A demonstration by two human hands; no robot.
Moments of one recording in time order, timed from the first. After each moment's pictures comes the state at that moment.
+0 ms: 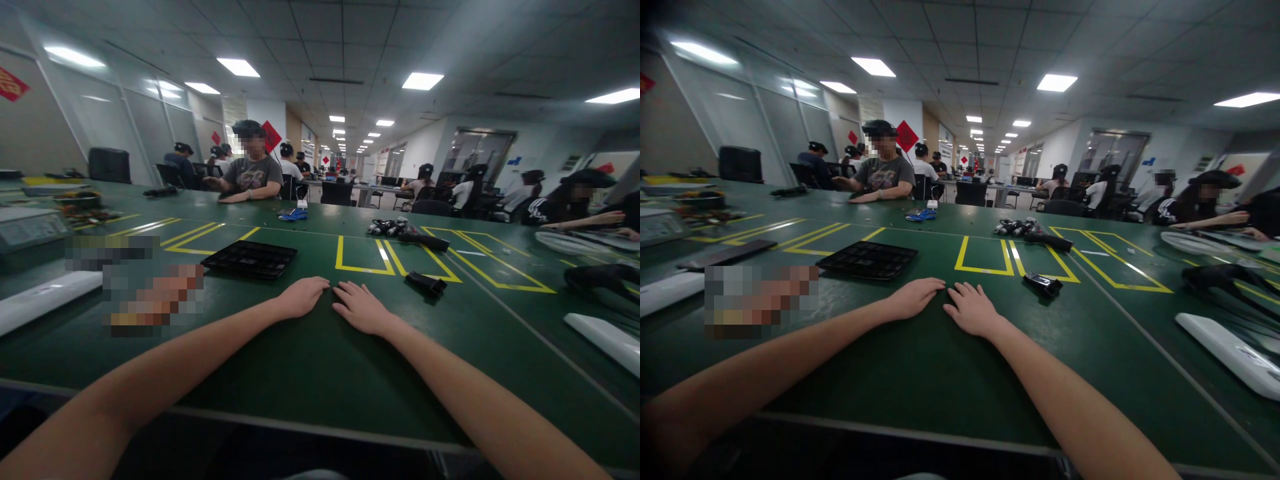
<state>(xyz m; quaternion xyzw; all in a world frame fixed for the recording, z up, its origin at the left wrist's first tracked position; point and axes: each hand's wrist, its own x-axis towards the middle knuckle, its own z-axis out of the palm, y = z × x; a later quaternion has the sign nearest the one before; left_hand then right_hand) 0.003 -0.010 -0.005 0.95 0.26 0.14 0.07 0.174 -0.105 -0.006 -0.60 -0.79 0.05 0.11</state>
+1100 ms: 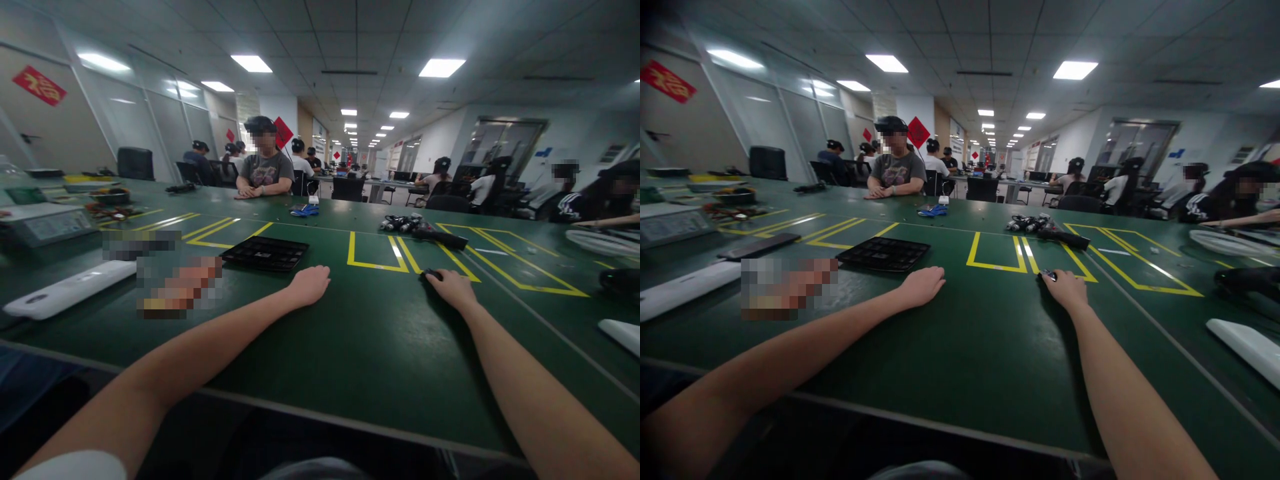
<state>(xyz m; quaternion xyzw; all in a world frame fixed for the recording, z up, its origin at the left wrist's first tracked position) -0.001 -0.008 0.004 0.90 0.40 0.16 0.08 0.353 -0.098 -0.018 -0.87 -0.48 -0.06 0.11</state>
